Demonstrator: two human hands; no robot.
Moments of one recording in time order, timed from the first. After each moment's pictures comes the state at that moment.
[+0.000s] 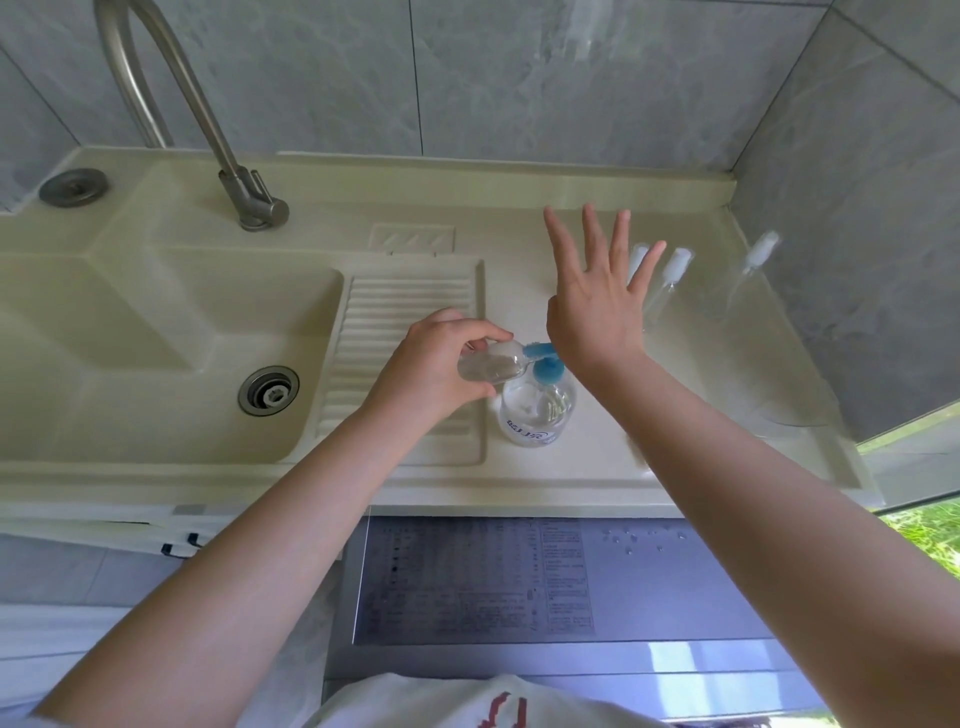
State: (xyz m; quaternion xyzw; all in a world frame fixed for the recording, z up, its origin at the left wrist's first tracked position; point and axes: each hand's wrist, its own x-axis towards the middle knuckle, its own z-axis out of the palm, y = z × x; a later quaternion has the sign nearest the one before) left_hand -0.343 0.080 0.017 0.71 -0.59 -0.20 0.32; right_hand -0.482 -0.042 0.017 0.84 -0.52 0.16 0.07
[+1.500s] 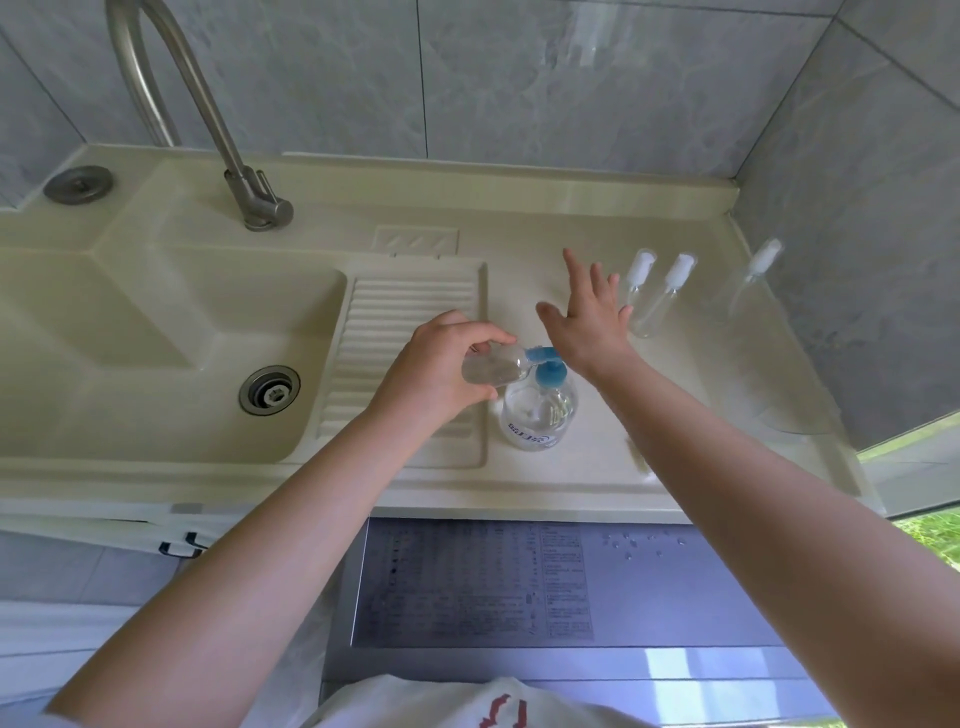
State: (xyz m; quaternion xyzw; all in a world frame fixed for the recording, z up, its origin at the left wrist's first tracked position) left_hand -0.344 0.080 0.017 0.71 -0.59 -0.20 0.32; right_hand -0.483 -0.048 0.011 0.77 -0.56 0.14 -0.28
